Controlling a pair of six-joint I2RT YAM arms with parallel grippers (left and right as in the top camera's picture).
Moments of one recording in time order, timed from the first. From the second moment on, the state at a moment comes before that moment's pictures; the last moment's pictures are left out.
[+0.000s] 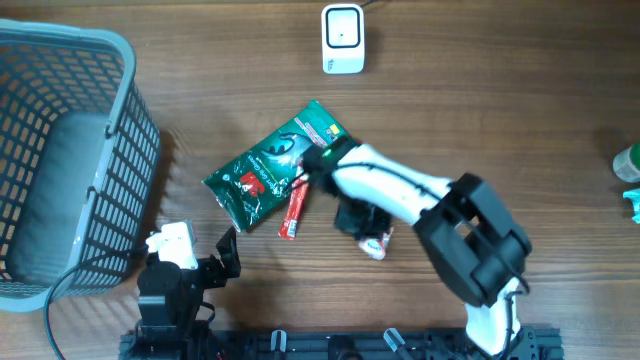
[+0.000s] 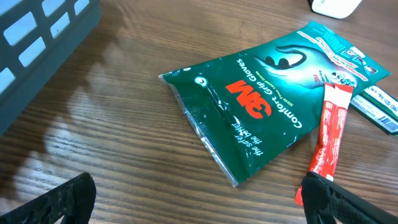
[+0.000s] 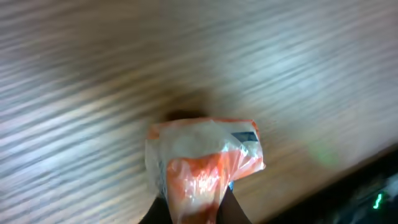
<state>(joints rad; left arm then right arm) -0.01 0.01 0.18 -0.75 0.04 -0.25 0.73 2.04 1.37 -1.32 0.03 1.05</state>
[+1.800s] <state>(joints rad) -0.01 0.01 0.18 -0.75 0.04 -0.25 0.34 2.06 1.25 -1.54 -0.76 1.35</state>
